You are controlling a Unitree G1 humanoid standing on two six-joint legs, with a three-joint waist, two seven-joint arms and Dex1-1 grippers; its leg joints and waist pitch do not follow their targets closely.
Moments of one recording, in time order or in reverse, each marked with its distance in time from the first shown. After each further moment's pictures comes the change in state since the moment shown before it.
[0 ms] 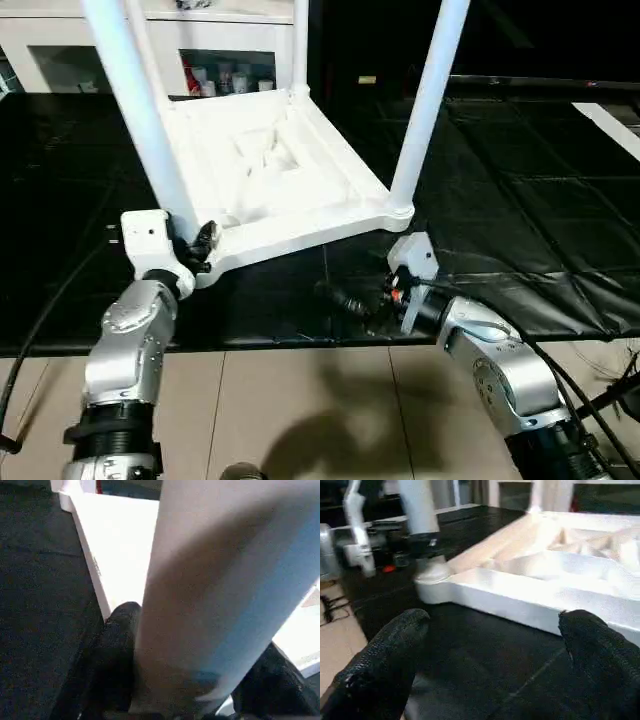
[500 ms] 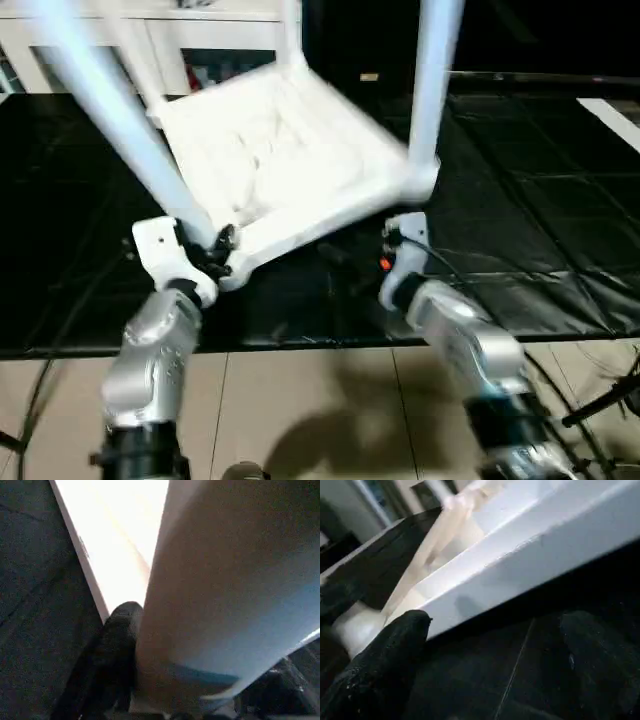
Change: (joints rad) left arm 0.076 -0.153 0.026 -0.189 -0.116 0.129 0.035; right arm -0.185 0.213 -0.191 0.233 0.095 0.203 -0.328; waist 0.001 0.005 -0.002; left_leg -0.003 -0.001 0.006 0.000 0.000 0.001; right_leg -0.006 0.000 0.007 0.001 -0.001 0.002
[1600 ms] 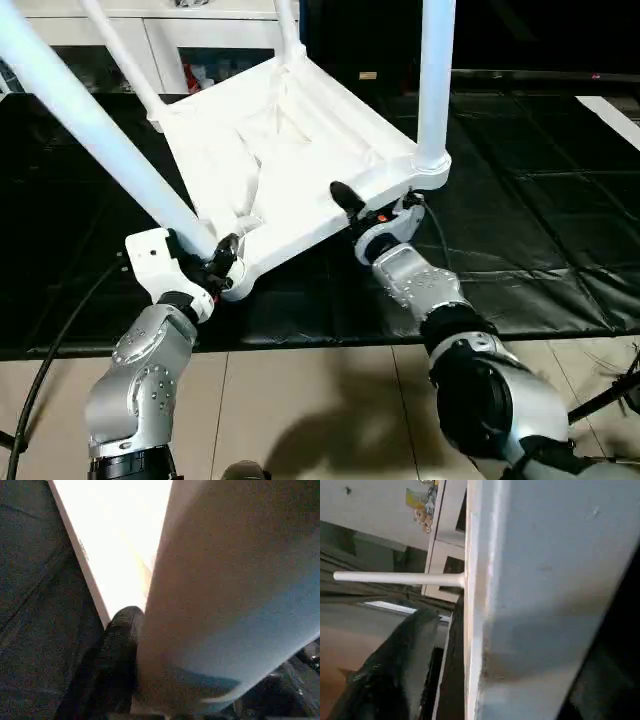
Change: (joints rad) left arm 0.084 0.014 0.008 -0.174 -0.037 0.142 -0.032; right arm -0.491 0.093 -0.520 0.888 0.371 -0.209 0.045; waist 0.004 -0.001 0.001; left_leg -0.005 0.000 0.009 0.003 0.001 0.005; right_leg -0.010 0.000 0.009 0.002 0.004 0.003
